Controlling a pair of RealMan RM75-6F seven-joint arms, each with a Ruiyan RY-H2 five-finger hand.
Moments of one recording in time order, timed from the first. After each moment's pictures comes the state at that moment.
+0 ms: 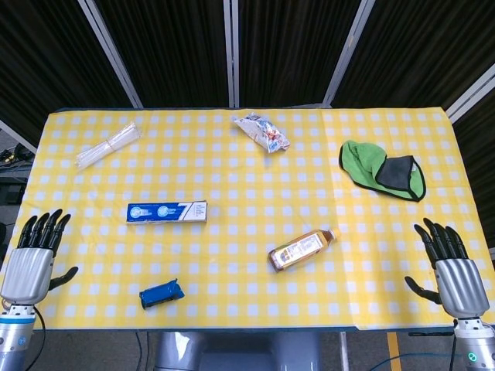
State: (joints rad) left arm -0.10 -1.25 -0.05 -1.64 1.54 1.51 0.28; right arm 0.07 -1.12 0.04 -1.61 -1.60 1.53 0.03
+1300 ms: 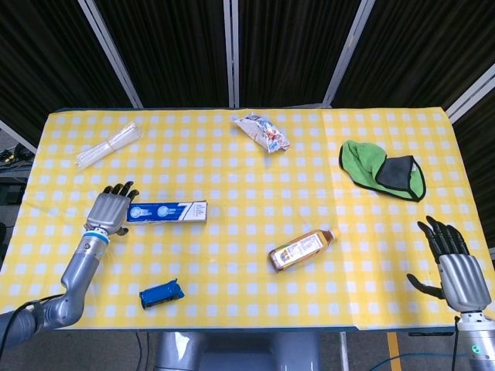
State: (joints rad) left arm -0.63 -1.44 -0.21 -1.43 0.83 0.87 0.74; right arm 0.09 -1.11 0.05 -1.59 -1.54 1.47 0.12
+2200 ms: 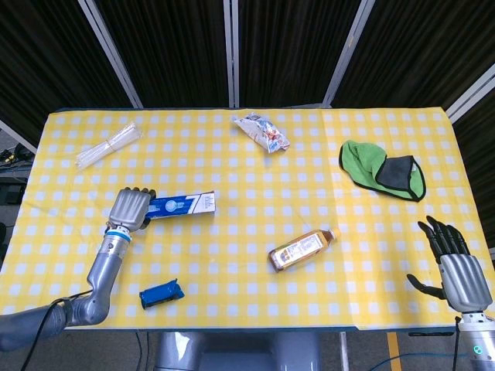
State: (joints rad) left arm -0.70 -1.58 -0.17 -1.35 0.89 1.02 0.68; right arm 0.09 -1.10 0.05 -1.60 -1.55 1.47 0.14
